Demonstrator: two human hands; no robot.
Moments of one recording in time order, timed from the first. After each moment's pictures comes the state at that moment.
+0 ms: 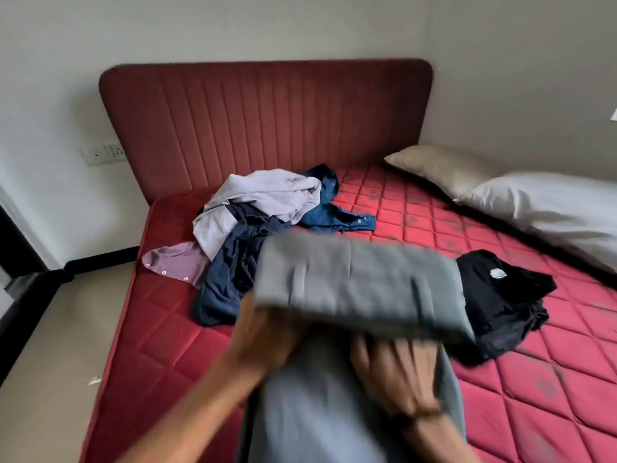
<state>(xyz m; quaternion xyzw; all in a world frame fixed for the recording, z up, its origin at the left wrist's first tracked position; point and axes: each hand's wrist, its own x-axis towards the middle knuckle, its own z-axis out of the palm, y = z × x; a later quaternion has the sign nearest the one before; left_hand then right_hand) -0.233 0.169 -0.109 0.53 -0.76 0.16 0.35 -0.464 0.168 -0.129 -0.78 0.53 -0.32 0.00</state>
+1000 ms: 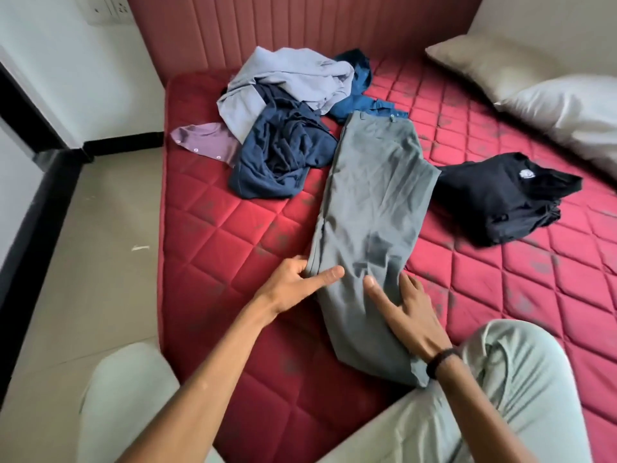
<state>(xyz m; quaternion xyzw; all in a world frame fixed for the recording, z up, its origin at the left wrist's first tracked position) -0.242 0.325 -0.184 0.62 -0.47 -0.51 0.38 -0.476 0.304 -0.186 -0.68 0.59 -0.24 0.37</state>
